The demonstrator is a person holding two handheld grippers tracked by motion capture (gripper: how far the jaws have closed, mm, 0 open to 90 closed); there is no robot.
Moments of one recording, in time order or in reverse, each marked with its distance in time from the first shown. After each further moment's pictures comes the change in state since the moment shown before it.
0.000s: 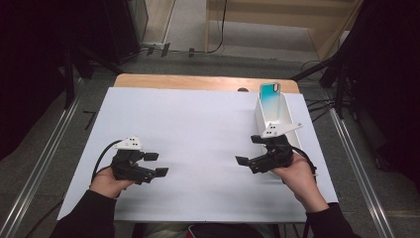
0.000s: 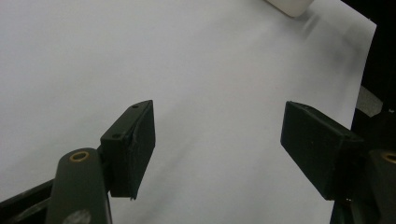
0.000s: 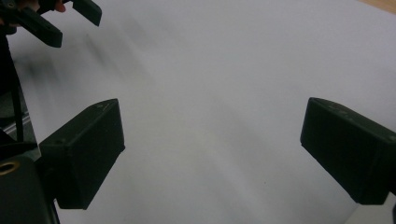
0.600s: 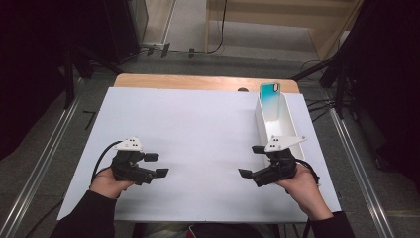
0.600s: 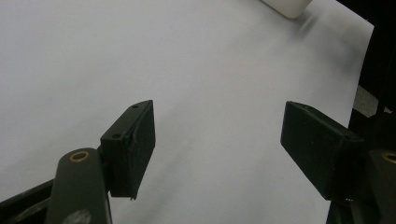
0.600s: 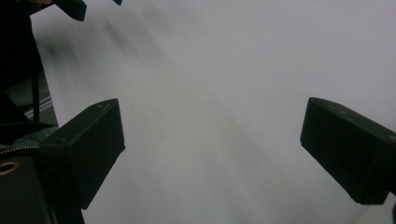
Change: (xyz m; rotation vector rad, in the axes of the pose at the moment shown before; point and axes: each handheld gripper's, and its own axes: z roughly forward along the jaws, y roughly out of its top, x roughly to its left) left arm -0.003 0.000 -0.001 -0.009 -0.003 0.003; right arm 0.010 -0.026 -0.005 -0.011 0.049 -0.040
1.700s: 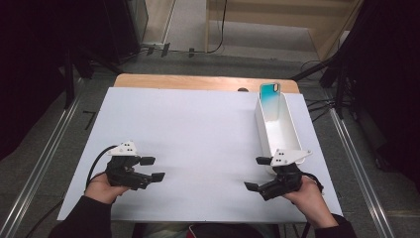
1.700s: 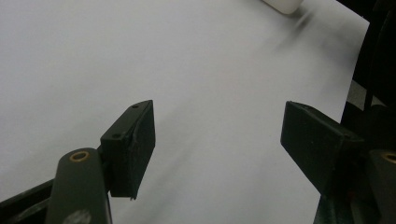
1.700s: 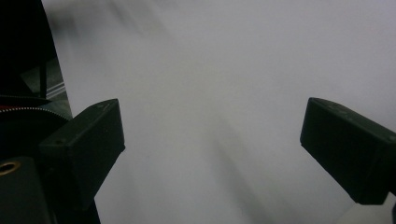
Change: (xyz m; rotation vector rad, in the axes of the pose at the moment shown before) left arm -0.005 -0.011 -0.010 -0.006 0.003 0.008; right arm 0.004 -0.035 -0.005 0.000 0.031 -0.030
